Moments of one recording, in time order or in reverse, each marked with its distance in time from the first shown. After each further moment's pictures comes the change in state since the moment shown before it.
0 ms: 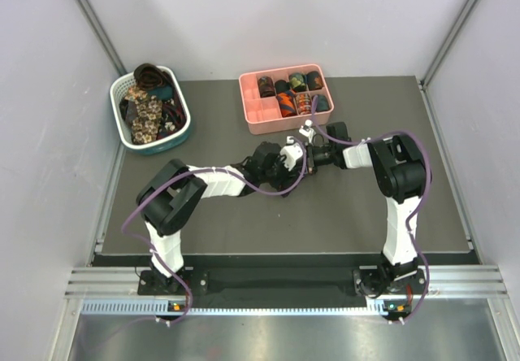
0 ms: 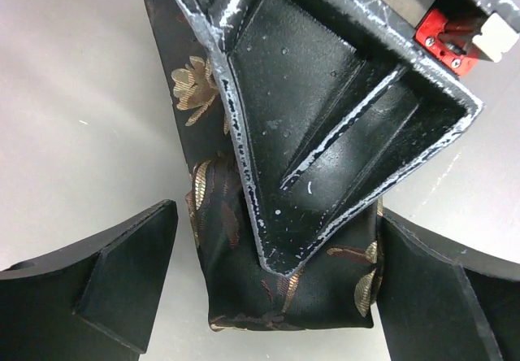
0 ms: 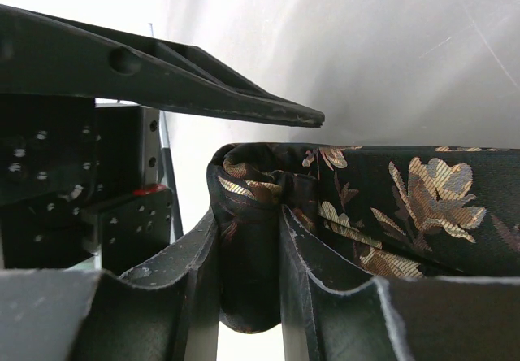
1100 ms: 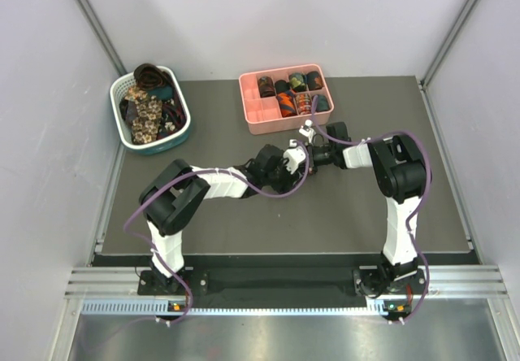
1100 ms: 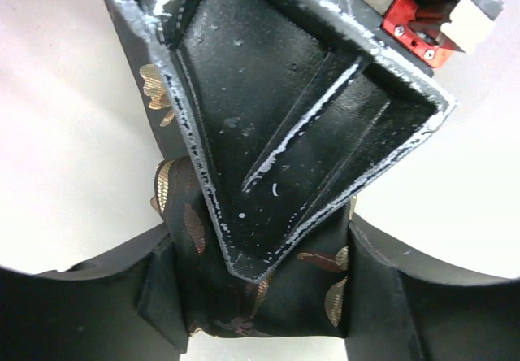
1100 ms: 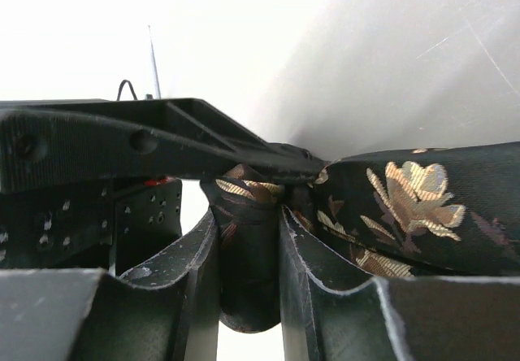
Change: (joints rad) left arm -0.018 0.018 0.002 -0.012 -0.016 -0.010; right arm 0.000 0.000 0.001 -0.007 0.008 -0.002
